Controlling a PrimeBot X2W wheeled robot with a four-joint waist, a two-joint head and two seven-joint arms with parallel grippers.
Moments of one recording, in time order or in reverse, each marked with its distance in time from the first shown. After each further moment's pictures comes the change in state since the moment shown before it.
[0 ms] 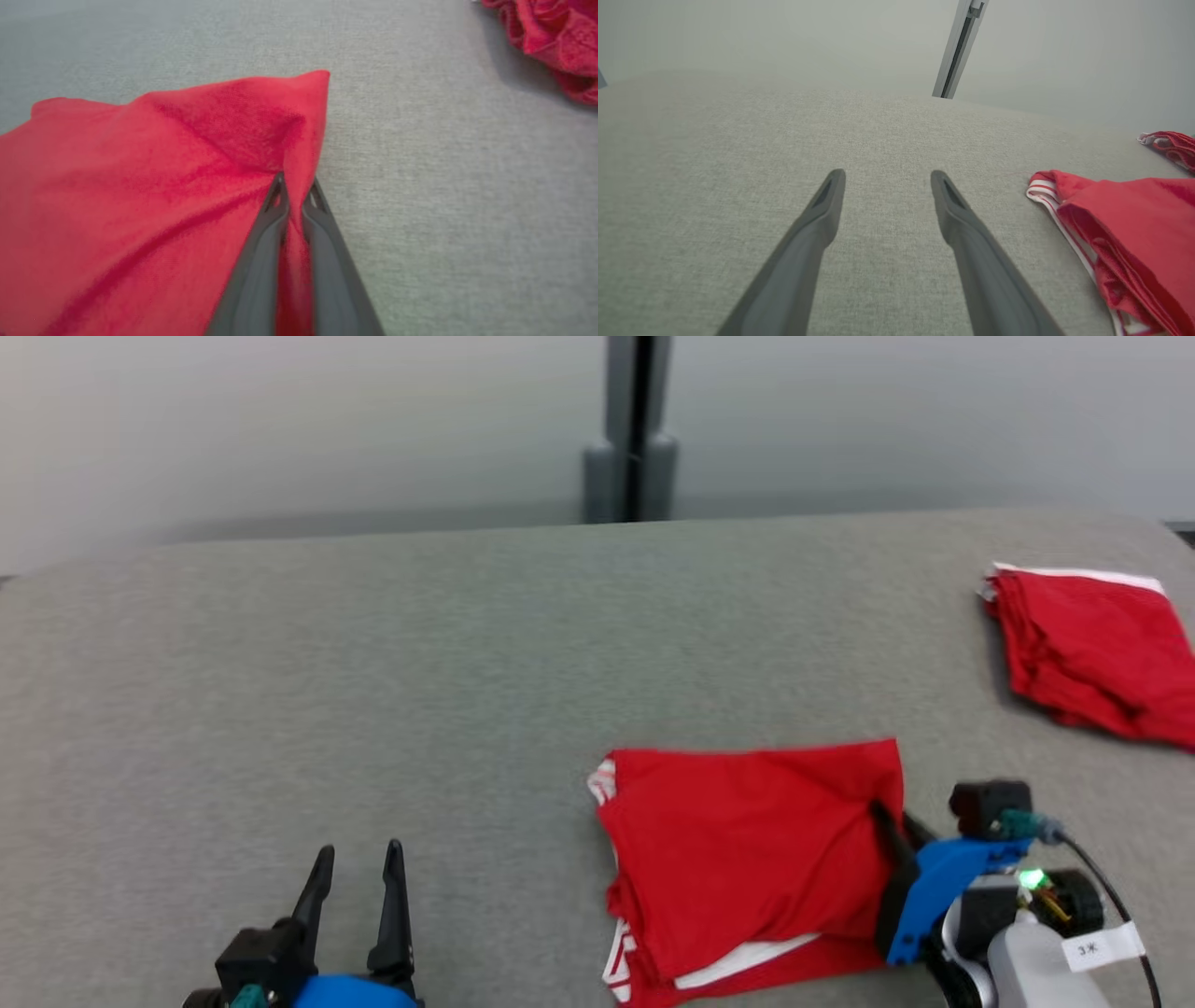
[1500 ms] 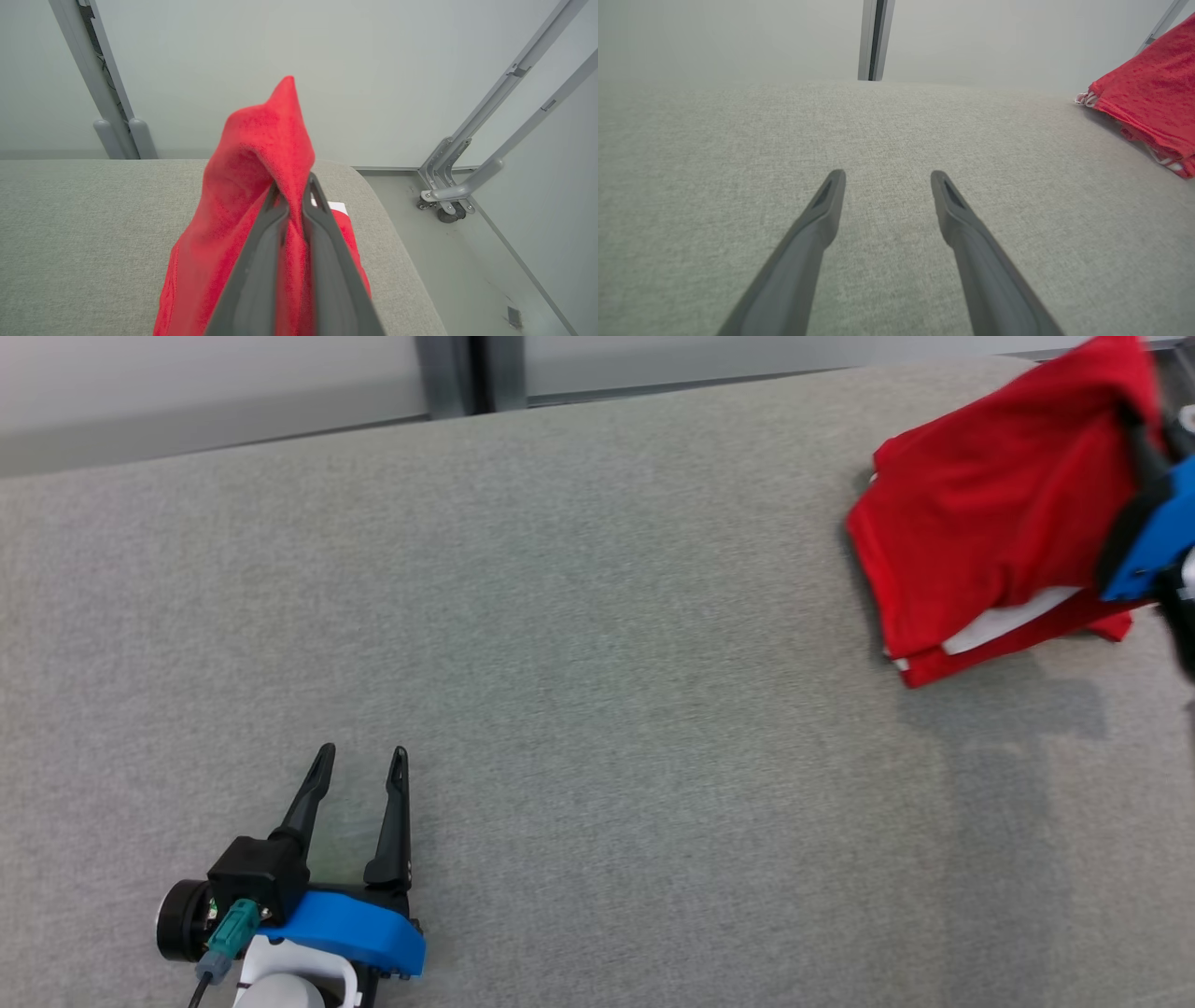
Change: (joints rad) left arm -0.133 0.064 -0.052 -0.065 0.027 -0.011 0.040; right arm -0.561 -0.271 -0.063 0.040 0.018 -0.001 0.096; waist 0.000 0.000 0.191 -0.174
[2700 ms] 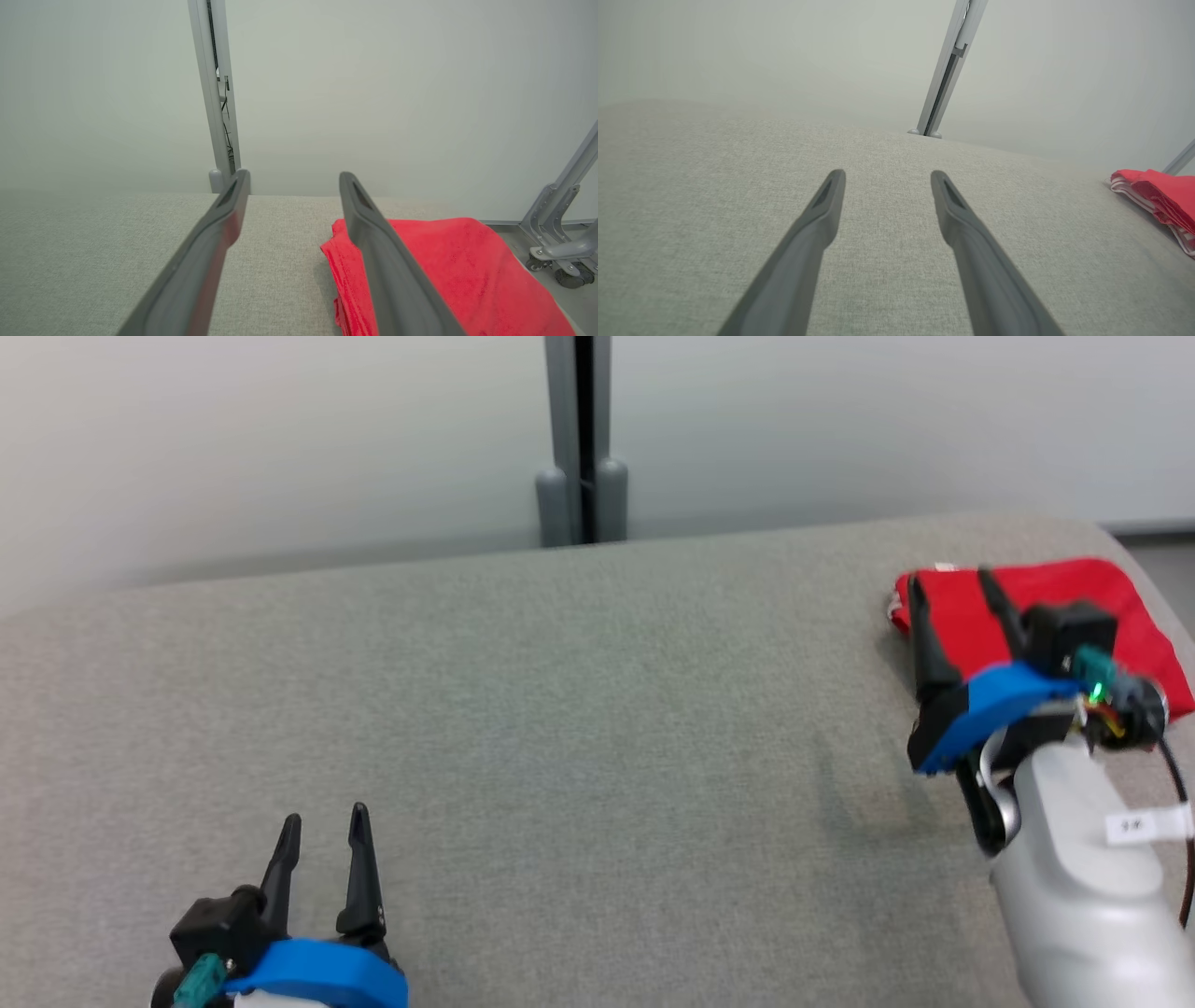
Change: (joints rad) left arm 0.073 -0.038 0.066 0.053 -0.122 0.030 -0.027; right arm 0.161 0.216 0.003 0.212 -0.125 0.000 -0.444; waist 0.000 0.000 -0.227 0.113
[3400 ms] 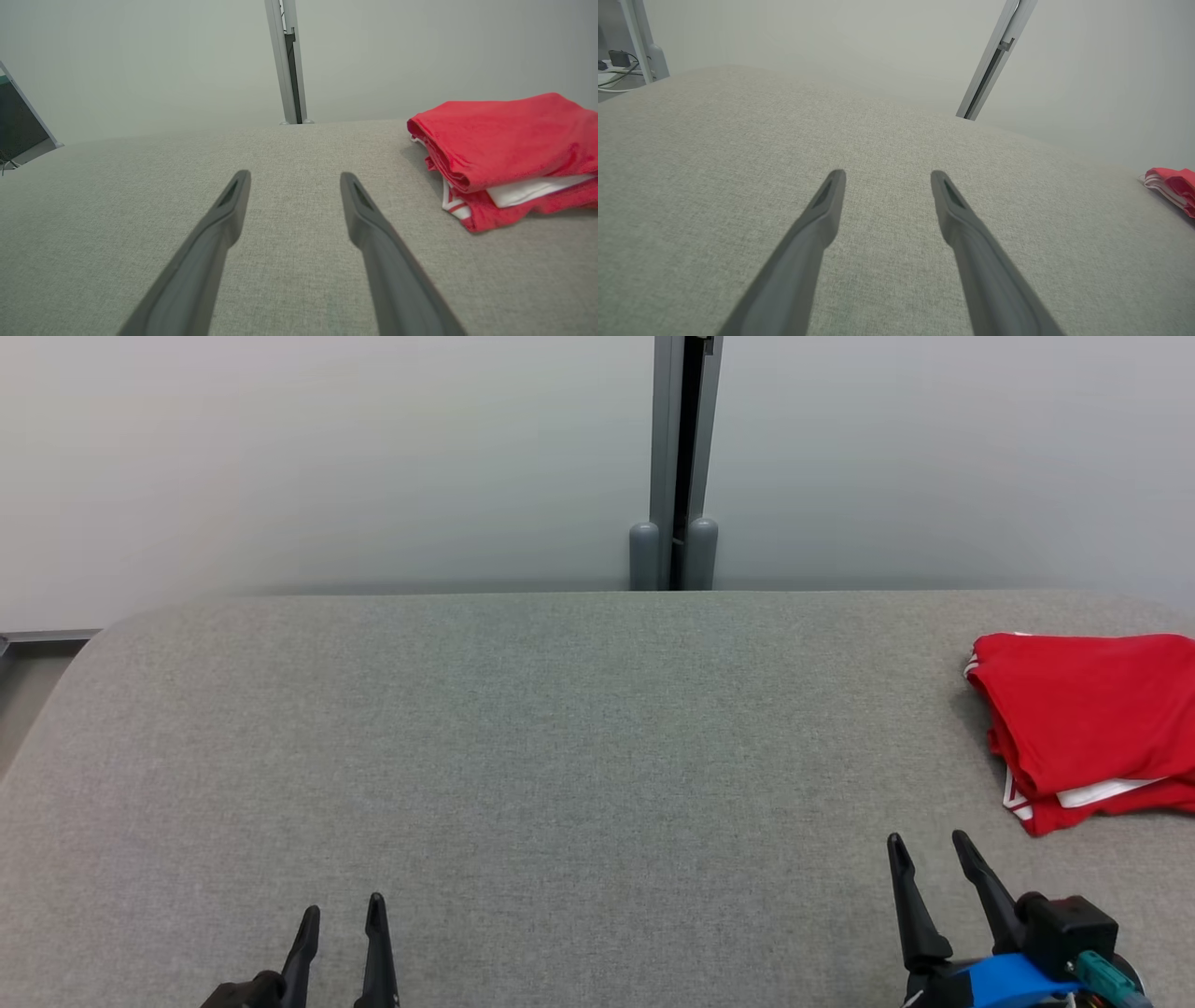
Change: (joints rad) left arm 0.141 -0.027 0.000 0.010 -0.009 -0.002 -0.011; right arm 0.635 0.052 0.072 -0.472 0.151 0.000 -0.011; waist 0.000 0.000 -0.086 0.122
